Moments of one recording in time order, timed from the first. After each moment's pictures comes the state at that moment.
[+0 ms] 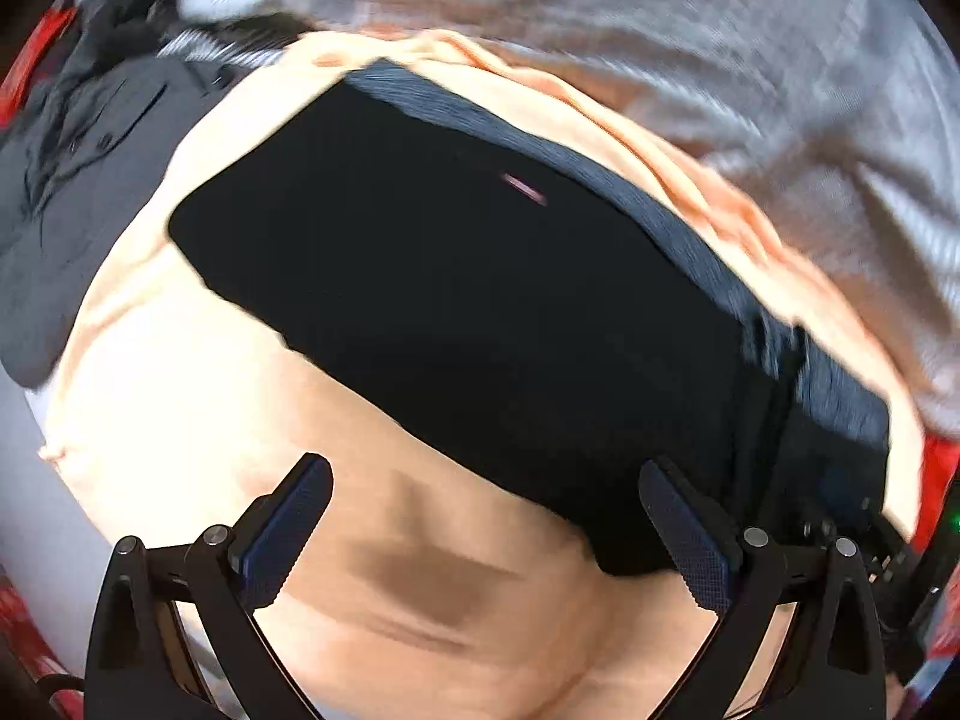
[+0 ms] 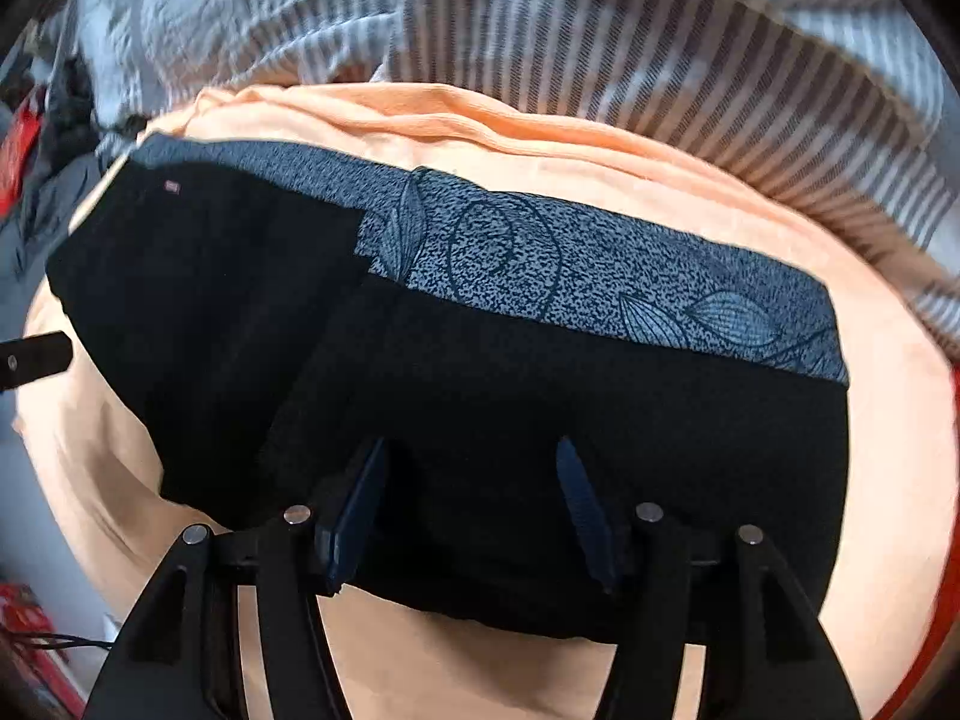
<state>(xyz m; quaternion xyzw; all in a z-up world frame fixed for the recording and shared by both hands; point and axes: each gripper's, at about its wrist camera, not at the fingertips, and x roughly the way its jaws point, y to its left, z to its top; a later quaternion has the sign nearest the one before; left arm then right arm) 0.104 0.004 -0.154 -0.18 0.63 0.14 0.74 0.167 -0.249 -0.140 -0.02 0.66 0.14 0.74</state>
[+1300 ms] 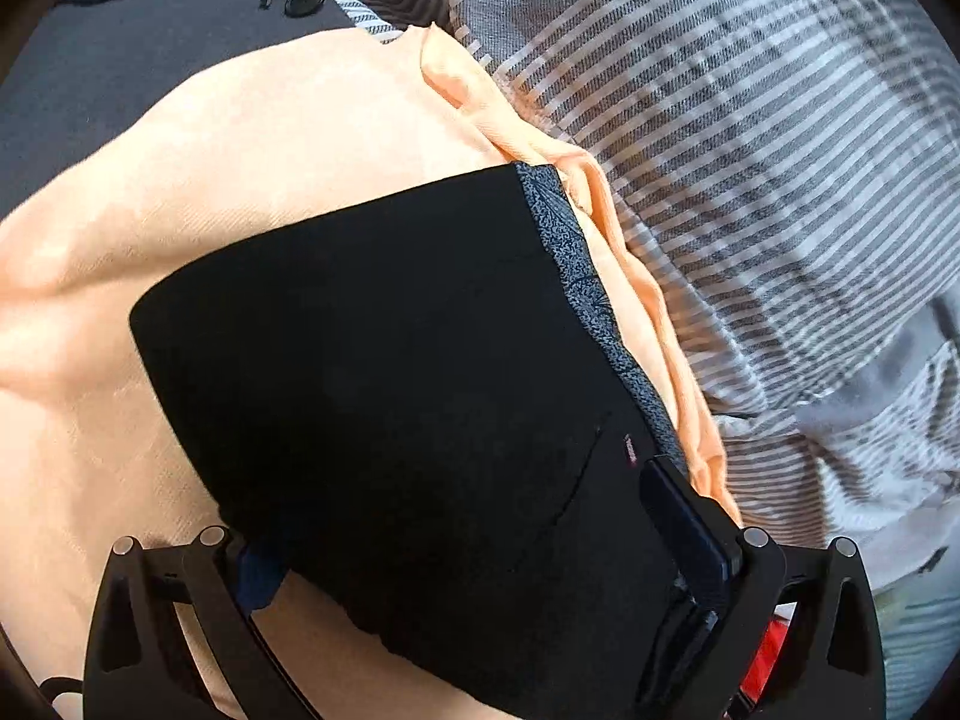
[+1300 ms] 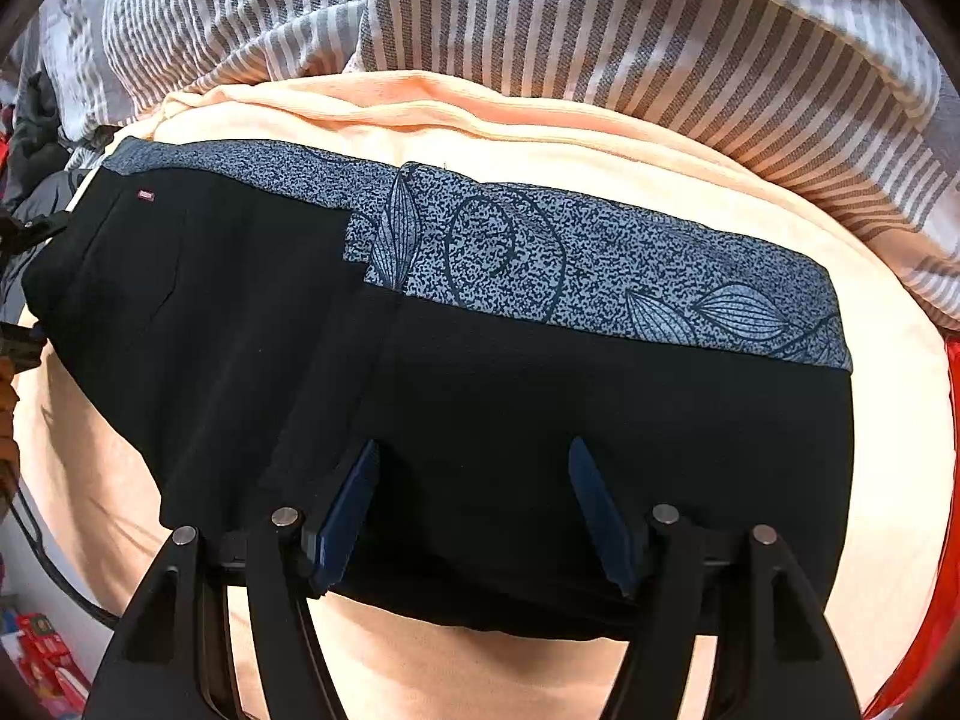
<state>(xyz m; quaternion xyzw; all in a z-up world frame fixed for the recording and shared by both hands) 0.146 0.136 -0.195 -0.41 0.51 0.11 0.75 0.176 -0.223 -0.152 -0.04 0.68 0.10 0.73</state>
